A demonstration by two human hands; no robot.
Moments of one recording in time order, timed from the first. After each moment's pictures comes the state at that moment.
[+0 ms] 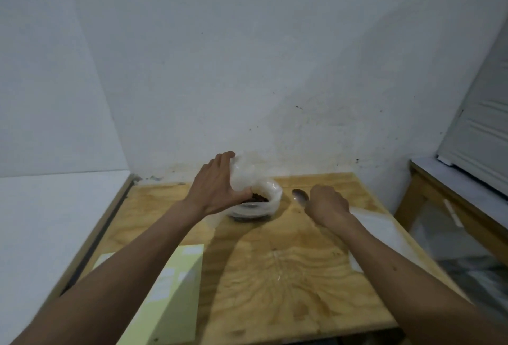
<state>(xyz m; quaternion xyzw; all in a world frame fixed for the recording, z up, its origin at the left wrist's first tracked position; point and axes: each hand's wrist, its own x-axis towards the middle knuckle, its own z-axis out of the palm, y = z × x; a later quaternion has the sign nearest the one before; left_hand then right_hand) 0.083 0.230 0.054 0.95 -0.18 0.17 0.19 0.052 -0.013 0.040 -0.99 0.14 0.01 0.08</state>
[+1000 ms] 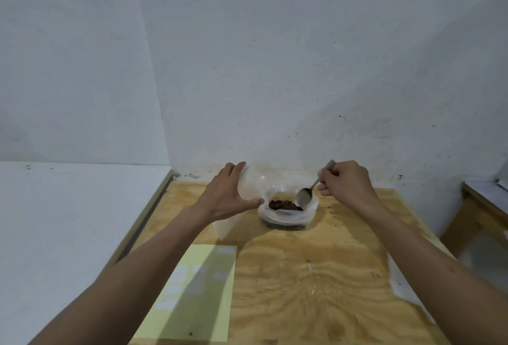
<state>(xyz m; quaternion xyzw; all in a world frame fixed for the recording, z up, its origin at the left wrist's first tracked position) 0.083 0.293 0.038 0.95 -0.13 0.14 0.23 0.080 0.017 0.084 -0.89 0.03 -0.13 0.45</state>
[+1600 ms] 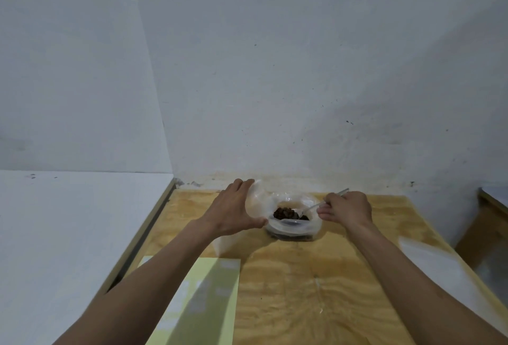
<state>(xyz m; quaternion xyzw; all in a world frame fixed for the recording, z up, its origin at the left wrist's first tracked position) 0.095 0.291 0.025 0.96 -0.15 0.09 0.20 0.105 0.024 0.028 -0.76 0.19 -0.07 0.62</state>
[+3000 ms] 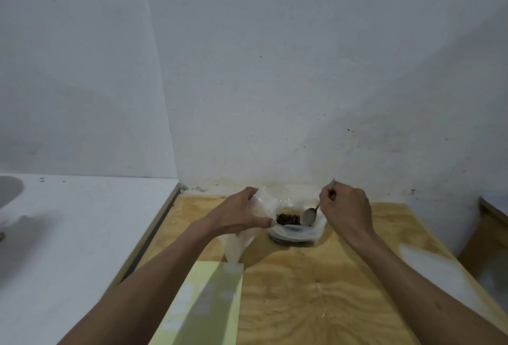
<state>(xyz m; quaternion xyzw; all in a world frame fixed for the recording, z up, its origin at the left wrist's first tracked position) 0.088 0.292 0.043 0.93 -0.12 -0.02 0.35 0.083 0.041 0.054 -0.92 0.01 -0.26 0.31</state>
